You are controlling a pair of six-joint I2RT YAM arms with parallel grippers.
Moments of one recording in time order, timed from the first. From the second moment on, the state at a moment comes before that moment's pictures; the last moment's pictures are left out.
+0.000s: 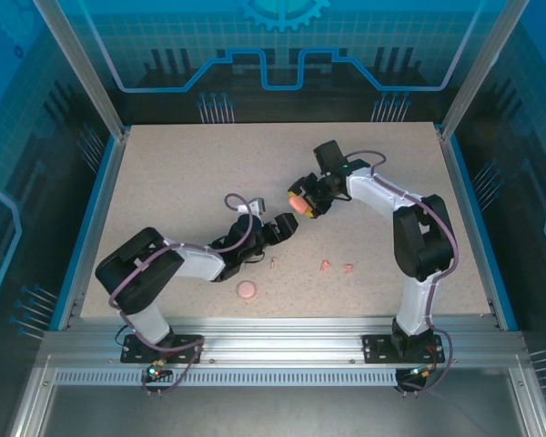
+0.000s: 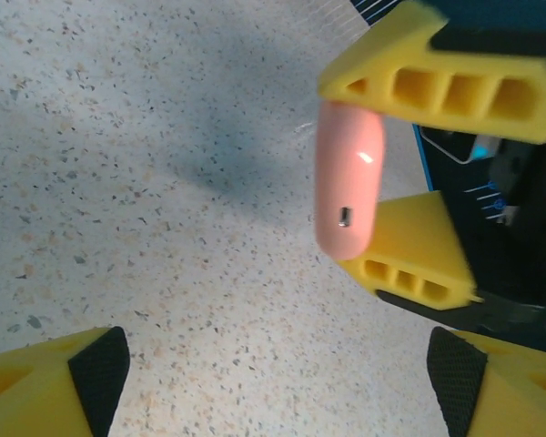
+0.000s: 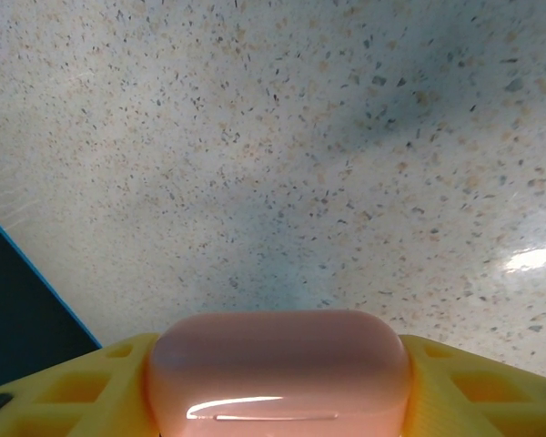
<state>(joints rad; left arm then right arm) -0.71 1.72 0.62 0.71 -0.05 -1.03 0.41 1.92 1.45 -0.63 -0.41 1.19</state>
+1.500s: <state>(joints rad) -0.70 1.89 0.81 0.78 -0.10 -1.06 0.44 1.90 1.44 -0.62 -0.42 1.22</state>
